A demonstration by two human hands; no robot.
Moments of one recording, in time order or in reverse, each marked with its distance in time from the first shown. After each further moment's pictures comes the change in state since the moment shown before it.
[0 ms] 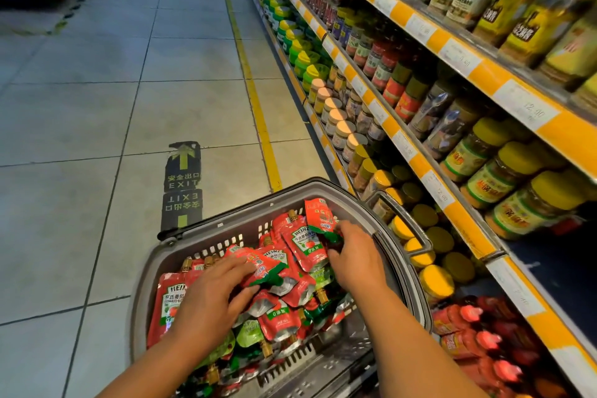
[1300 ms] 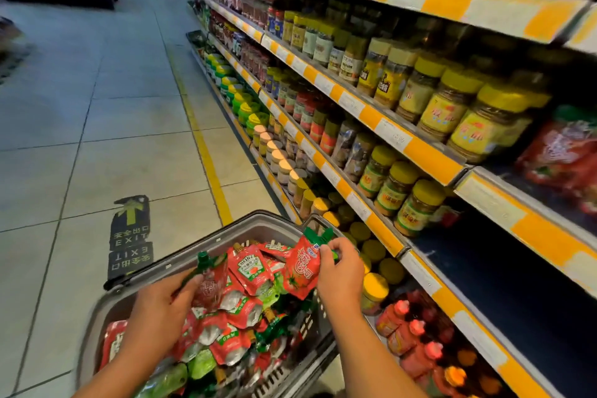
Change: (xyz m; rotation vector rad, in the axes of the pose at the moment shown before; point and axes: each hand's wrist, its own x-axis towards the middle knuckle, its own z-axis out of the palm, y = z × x) left_hand 0.011 0.069 -0.047 -0.345 0.154 -0.197; right_hand -0.065 0.020 -0.074 0.605 0.489 0.244
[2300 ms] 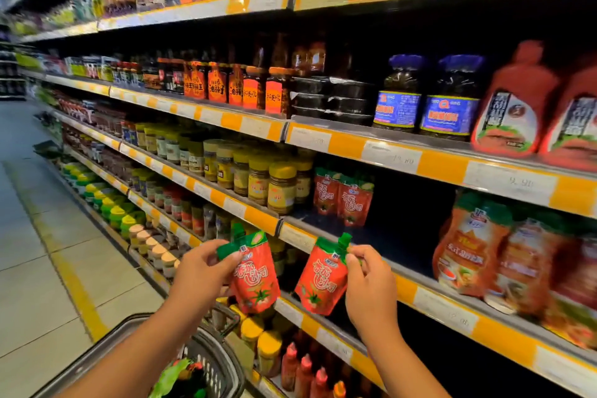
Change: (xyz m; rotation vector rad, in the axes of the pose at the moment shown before) left_hand -0.048 0.324 0.096 -0.542 -0.466 0.187; right_hand -0.032 -0.032 -0.325 0.154 0.447 -0.145
